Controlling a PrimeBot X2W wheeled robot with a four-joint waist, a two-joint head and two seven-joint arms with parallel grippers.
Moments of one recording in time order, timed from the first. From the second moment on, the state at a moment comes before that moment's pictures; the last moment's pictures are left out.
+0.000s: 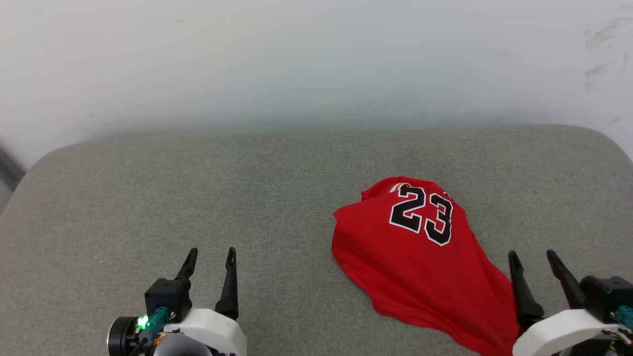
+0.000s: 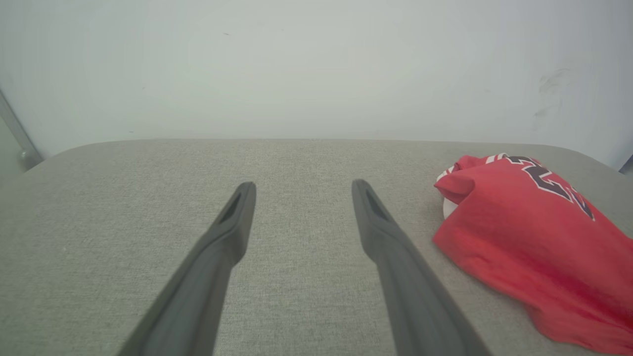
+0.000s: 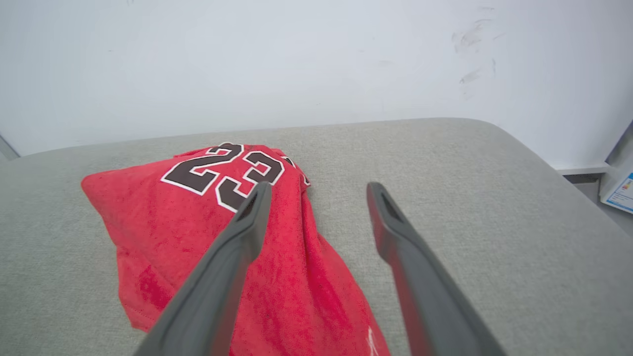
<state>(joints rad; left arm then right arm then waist) -0.05 0.19 -0.28 0.17 -0.33 0.15 -0.17 0.07 -0.06 -0.12 0.04 0.14 0.13 0.01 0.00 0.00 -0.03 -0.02</state>
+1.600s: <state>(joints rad) -0.57 0.27 -0.53 0.28 -0.39 -0.07 0.37 0.00 -0.05 0.06 -0.07 0.19 0.13 -0.06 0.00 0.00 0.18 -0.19</state>
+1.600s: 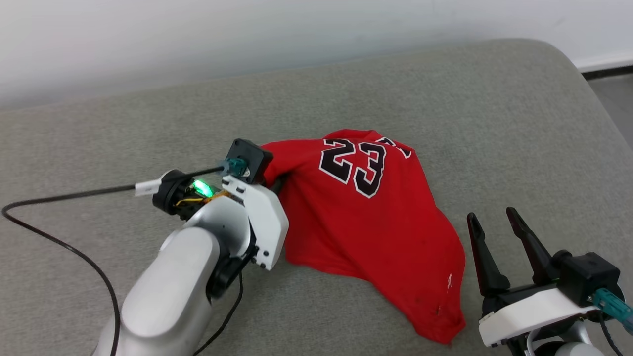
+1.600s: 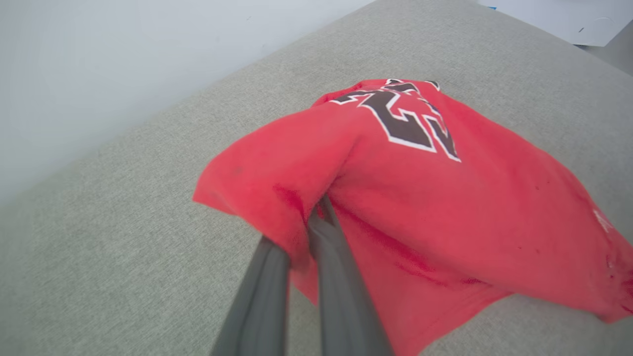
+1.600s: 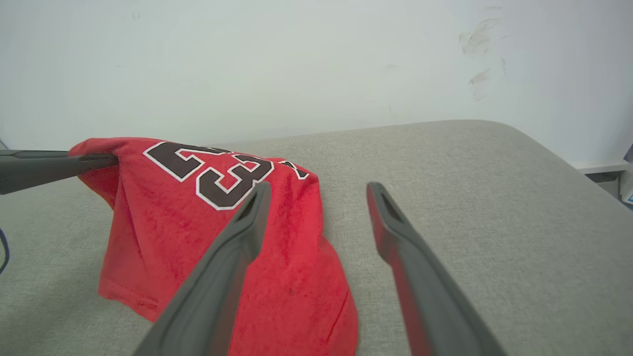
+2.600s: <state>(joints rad) 0.05 0.33 -0.51 -0.03 -0.48 0.13 0.28 0.10 -0.05 0.01 -0.14 0.13 0.13 0.01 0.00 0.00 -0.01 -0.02</state>
